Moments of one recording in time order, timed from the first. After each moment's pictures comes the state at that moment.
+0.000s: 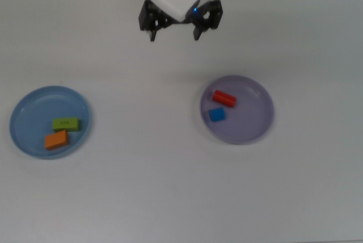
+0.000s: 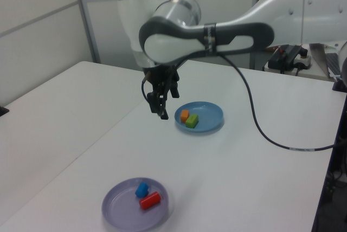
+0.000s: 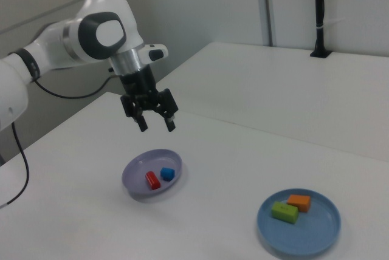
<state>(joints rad) 0.19 0.29 0.01 -1.33 -0.17 1.52 0.04</state>
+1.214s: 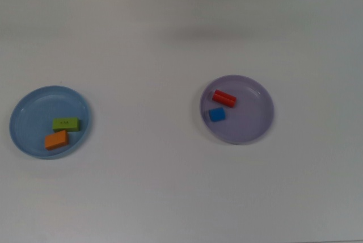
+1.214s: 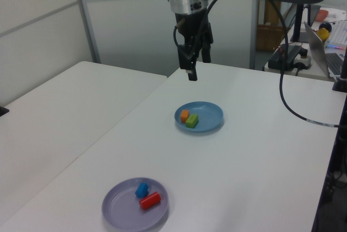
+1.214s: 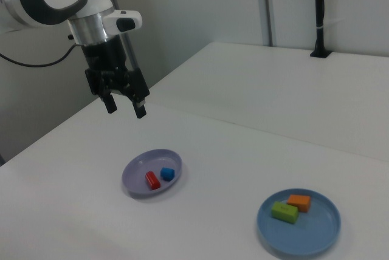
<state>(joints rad) 0.19 0.06 -0.08 -1.34 -0.08 1.32 0.04</state>
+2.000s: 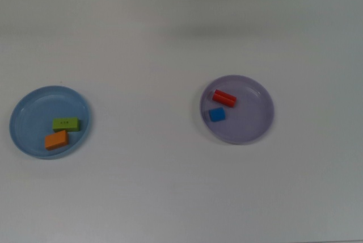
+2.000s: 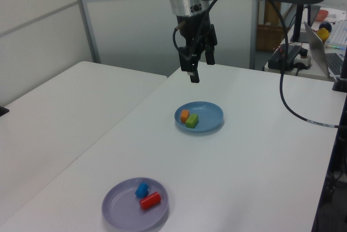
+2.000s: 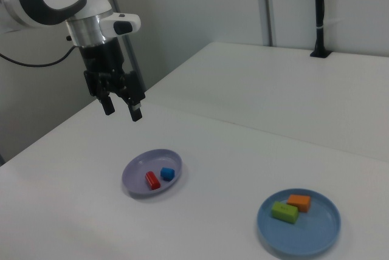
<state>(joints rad) 0.20 0.06 -0.08 -1.34 -0.08 1.30 0.11</state>
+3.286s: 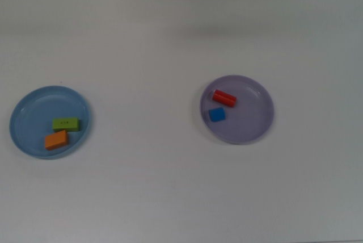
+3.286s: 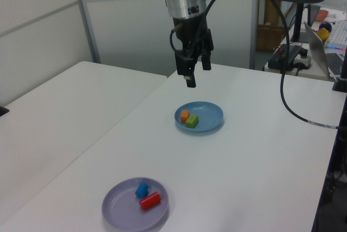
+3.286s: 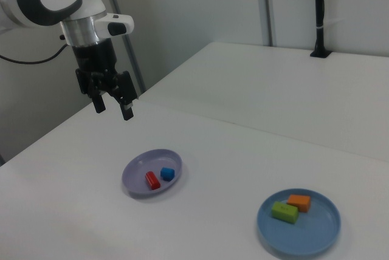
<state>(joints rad) 0.20 0.06 -0.06 -1.34 -0.03 1.30 0.11</state>
